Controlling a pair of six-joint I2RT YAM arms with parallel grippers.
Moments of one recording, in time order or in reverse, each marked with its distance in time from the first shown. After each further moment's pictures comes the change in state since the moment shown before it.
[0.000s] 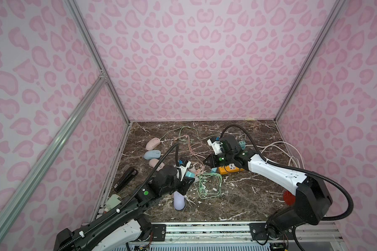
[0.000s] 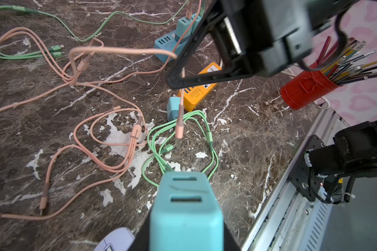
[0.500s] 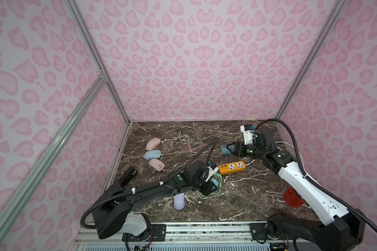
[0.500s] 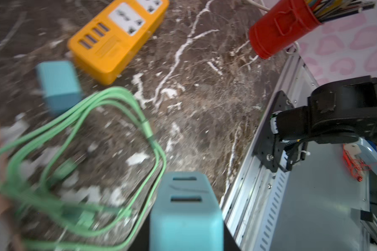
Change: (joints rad) left arm -0.178 0.715 0.306 0.207 0.302 -0.035; right arm -0.329 -0.443 -0.075 -0.134 0.150 -0.082
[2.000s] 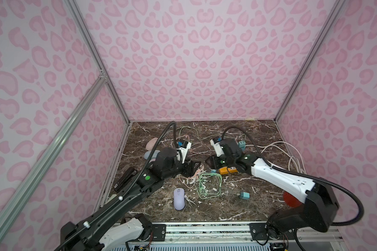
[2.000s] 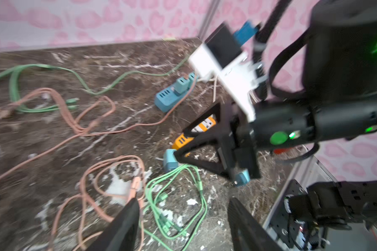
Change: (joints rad) left arm 0.297 -0.679 -0.084 -0.206 -0.295 0.013; right arm 0.481 0.475 0.159 0.073 0.176 -0.065
